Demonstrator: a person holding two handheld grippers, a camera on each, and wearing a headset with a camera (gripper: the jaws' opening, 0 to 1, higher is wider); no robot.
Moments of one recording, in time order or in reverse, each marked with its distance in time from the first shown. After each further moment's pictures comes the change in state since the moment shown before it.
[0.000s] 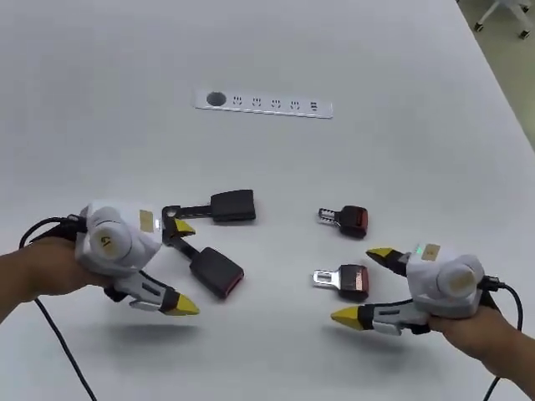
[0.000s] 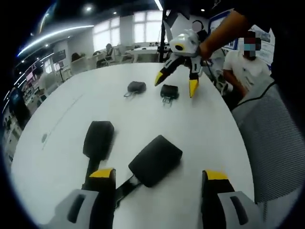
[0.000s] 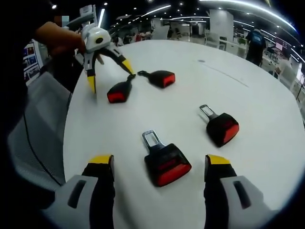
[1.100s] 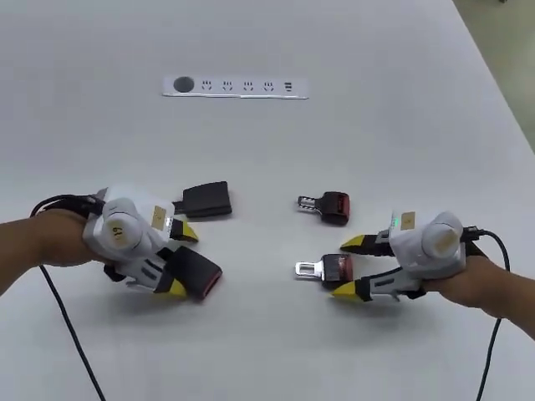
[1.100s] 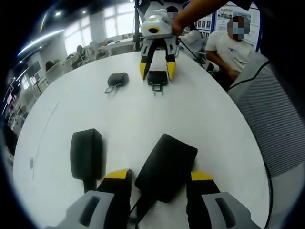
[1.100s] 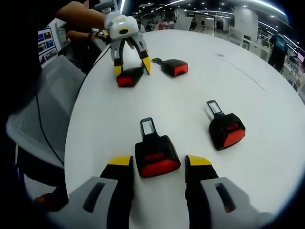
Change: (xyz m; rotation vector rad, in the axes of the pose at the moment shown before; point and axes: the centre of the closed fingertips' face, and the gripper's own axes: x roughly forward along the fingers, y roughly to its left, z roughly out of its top) left arm 0.035 0.015 -0.006 0.161 0.092 -0.120; right arm 0.006 -0.017 -0.018 -0.136 0.100 0.148
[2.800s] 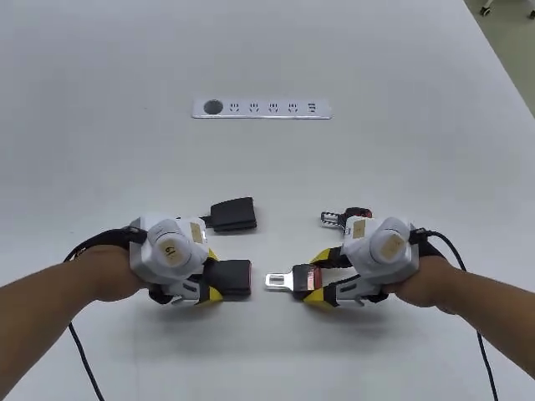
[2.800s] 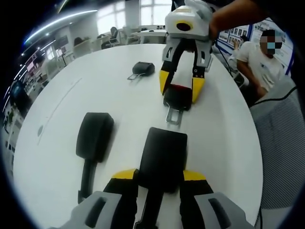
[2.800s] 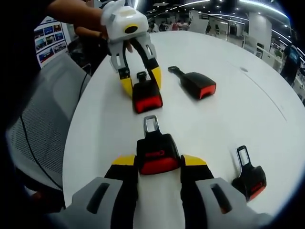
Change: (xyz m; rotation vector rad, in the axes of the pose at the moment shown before) left arm -0.003 0.000 -0.001 -0.241 0.066 0.164; right arm 0.053 0.031 0.063 -0.090 -0.005 0.079
